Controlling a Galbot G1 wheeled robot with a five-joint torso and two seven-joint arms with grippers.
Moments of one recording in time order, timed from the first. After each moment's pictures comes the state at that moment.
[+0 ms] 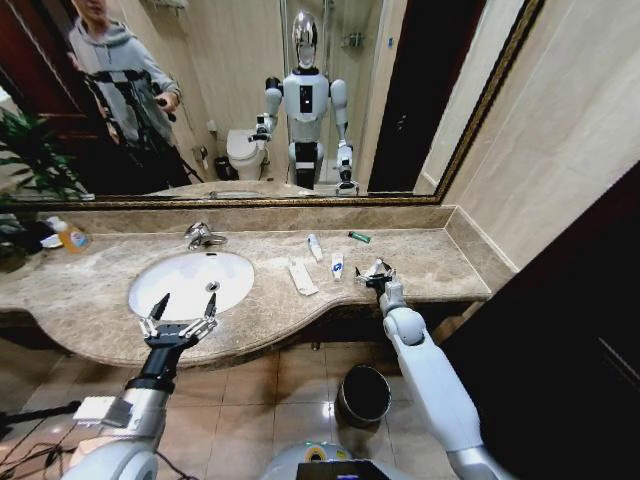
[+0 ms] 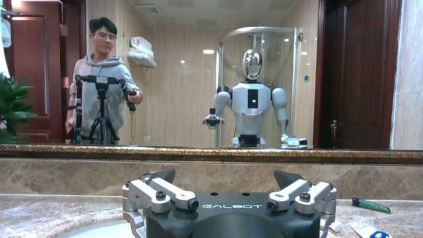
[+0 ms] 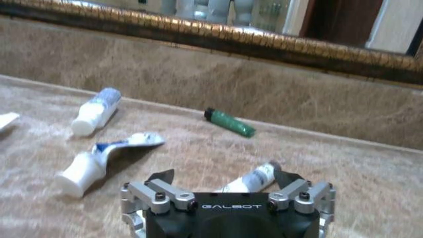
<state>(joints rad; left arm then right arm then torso) 1.84 -1.36 -0.82 -2.47 -0.37 0.04 0.05 -0.94 1.35 0.38 1.57 0.07 -0.27 0.04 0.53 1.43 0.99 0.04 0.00</state>
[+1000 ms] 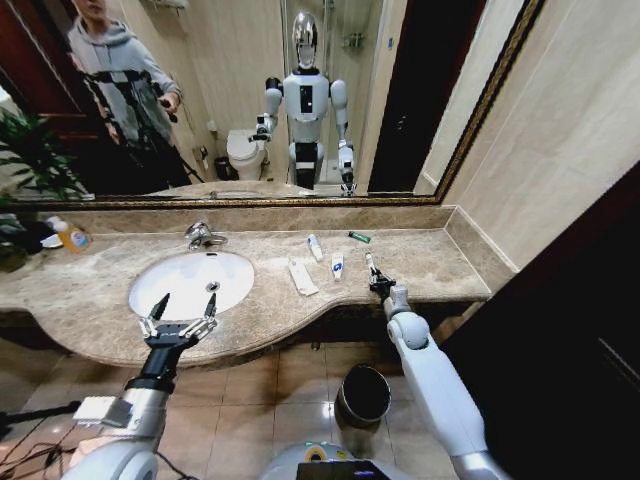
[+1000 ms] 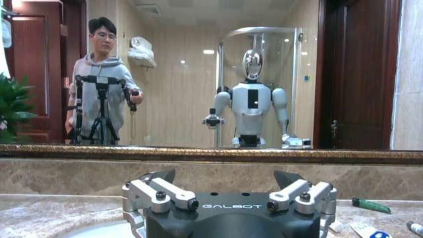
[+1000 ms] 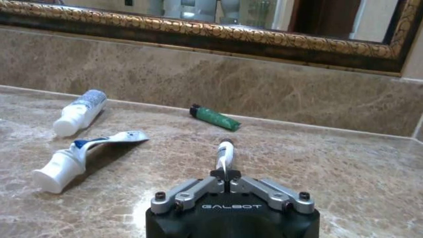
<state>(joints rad) 1.84 -1.36 -0.82 -2.47 -0.37 0.04 0.05 -0.97 1.32 0.41 1.58 0.14 -0.25 0.05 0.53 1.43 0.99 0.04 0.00</state>
